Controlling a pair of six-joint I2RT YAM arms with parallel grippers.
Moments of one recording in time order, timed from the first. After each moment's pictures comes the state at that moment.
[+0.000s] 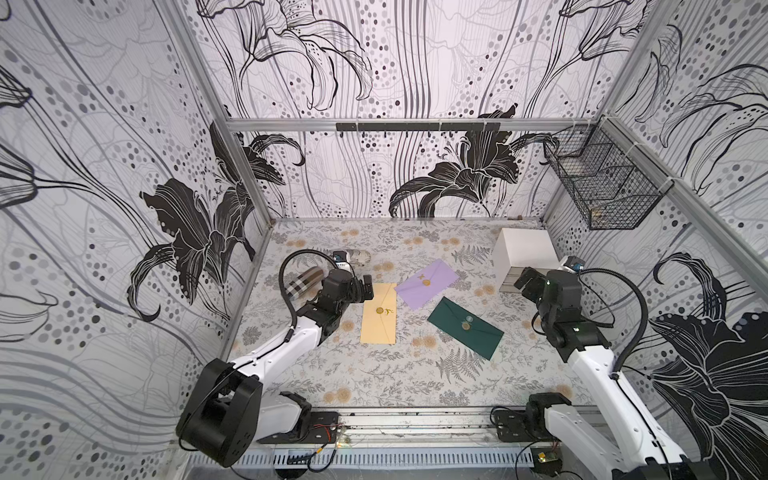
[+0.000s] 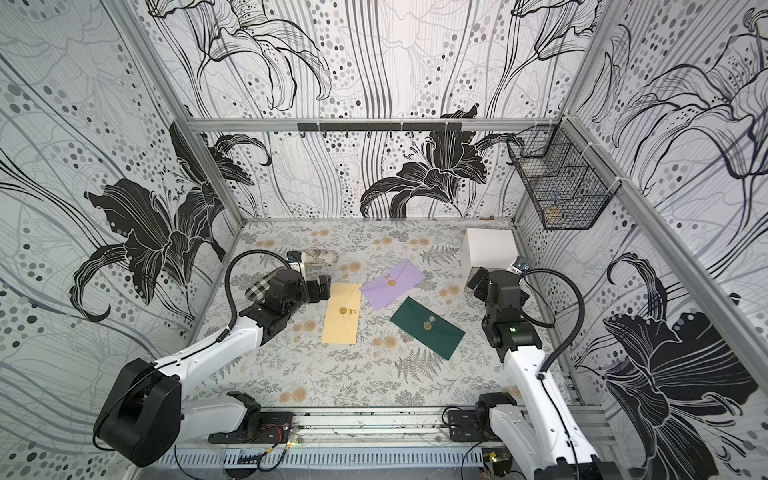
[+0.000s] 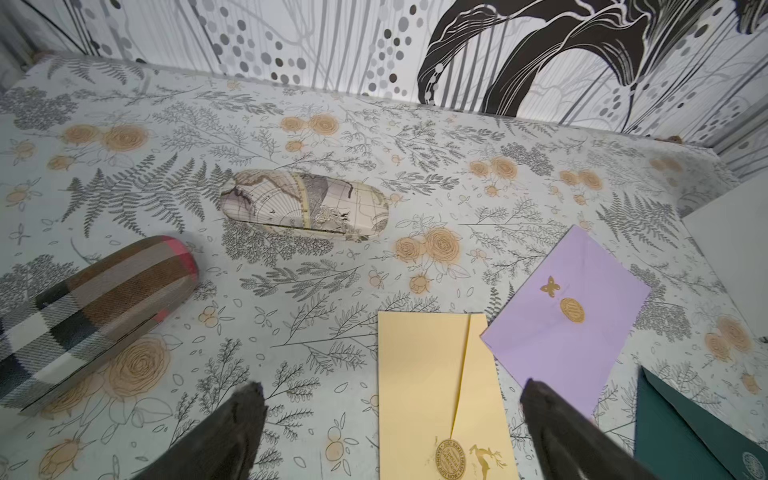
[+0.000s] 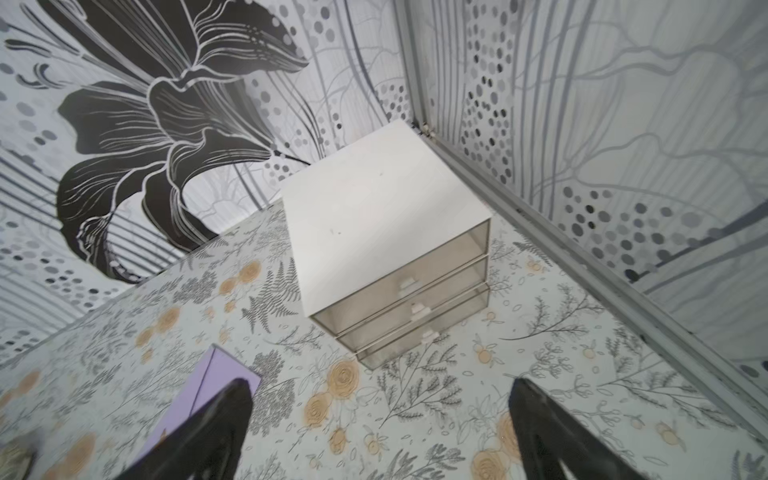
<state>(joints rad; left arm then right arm) -0.41 1.26 0.68 0.02 -0.25 -0.38 0.09 0.89 0.71 -0.29 0.30 0.49</state>
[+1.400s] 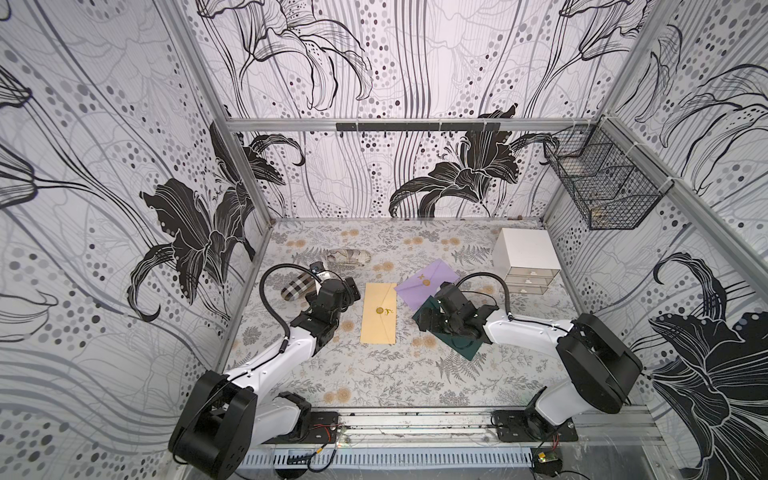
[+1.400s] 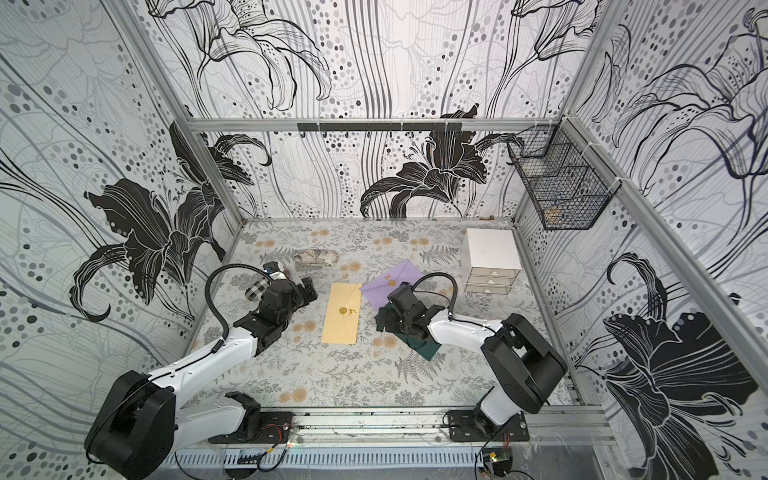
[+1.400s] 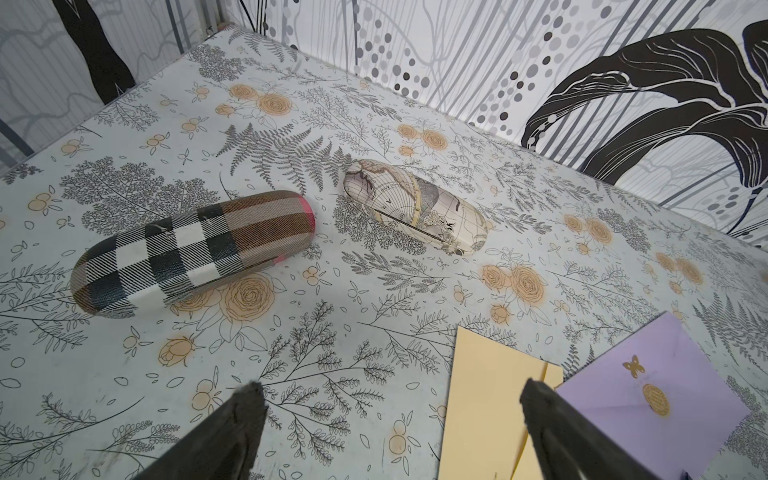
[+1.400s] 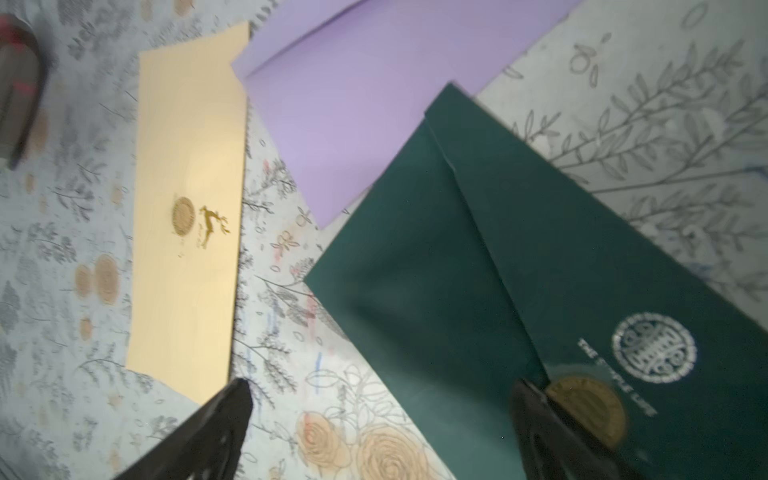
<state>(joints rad) -0.39 1.19 0.58 0.04 -0.45 -0.58 0.74 1.55 0.79 -0.16 0.01 0.77</state>
